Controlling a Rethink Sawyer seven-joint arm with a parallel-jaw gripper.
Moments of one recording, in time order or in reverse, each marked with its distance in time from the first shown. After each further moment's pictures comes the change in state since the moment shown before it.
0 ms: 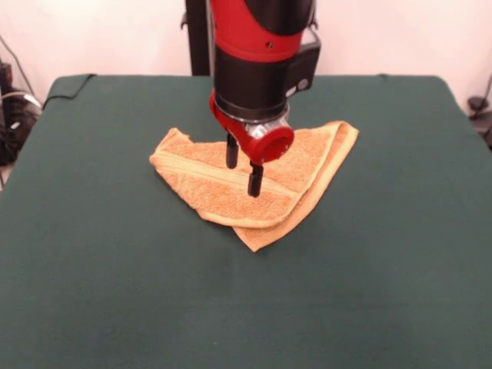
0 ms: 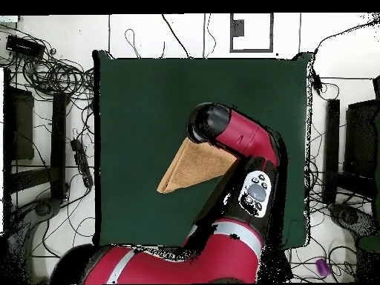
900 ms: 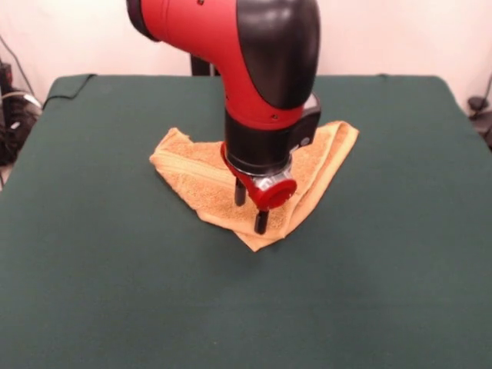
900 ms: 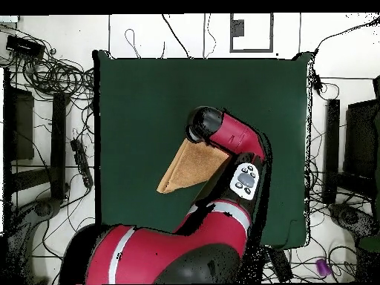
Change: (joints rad) arm 0.011 0.139 0.000 -0.050 0.067 -0.055 0.001
